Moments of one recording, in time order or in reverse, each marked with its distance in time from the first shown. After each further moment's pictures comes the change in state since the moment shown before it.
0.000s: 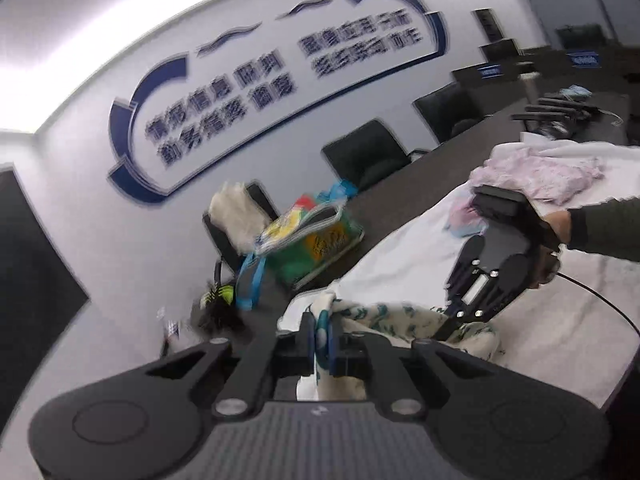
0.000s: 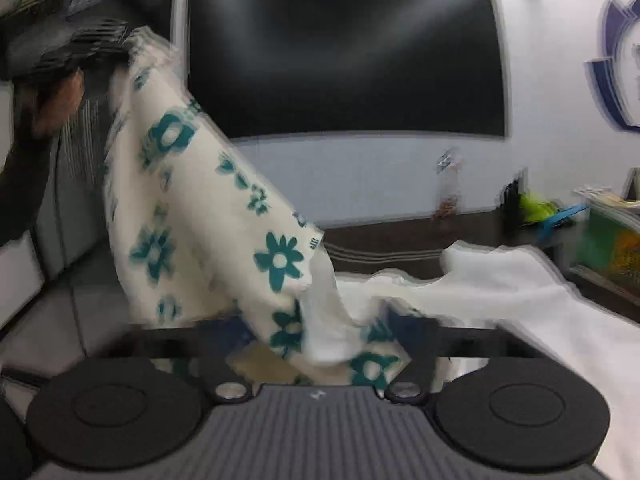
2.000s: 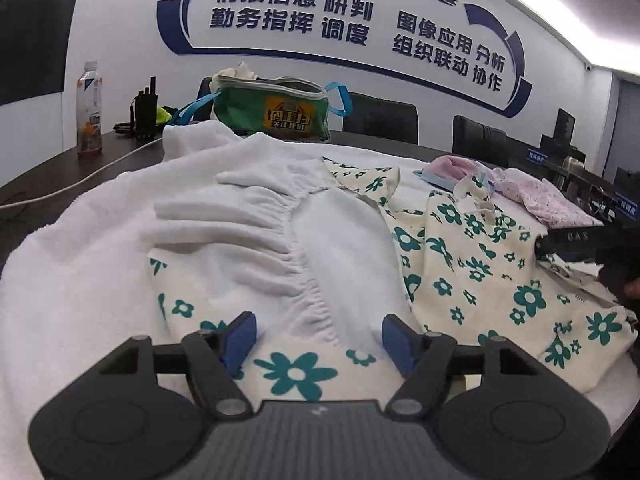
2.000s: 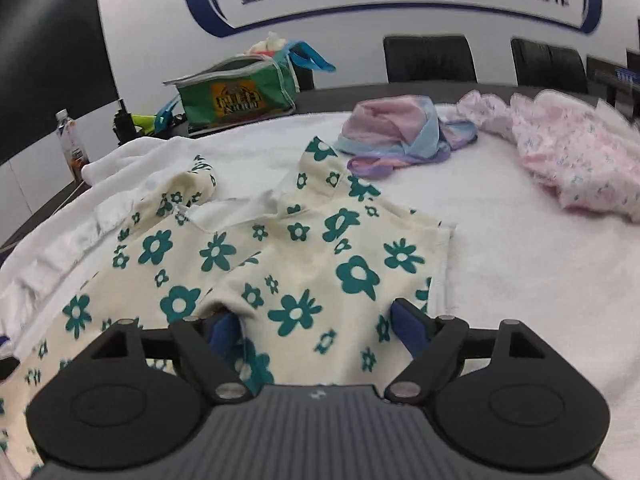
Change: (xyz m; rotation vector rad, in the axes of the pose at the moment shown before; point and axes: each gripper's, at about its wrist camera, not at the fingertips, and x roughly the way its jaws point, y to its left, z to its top) left arm 0.148 -0.152 -0.168 -0.584 0.072 -0.185; right arm -0.116 0.073 -0.154 0.736 0.010 -1.057
